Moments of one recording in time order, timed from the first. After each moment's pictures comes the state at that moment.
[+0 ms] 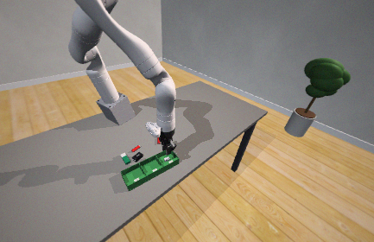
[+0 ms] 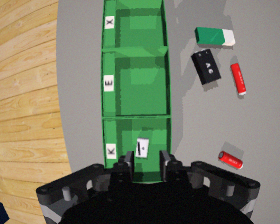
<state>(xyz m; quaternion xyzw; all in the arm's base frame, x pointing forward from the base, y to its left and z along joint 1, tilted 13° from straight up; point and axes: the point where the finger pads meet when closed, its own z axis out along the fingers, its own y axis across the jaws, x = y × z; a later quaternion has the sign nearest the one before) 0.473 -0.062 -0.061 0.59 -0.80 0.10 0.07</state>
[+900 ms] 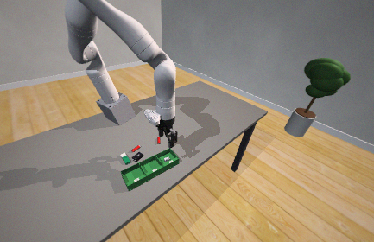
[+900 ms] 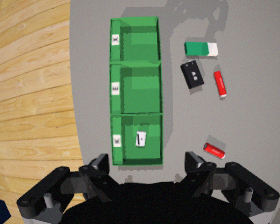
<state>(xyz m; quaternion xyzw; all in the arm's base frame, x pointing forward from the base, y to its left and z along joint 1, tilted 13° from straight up) 0.471 -0.048 -0.002 0.59 -0.80 0.09 0.07</state>
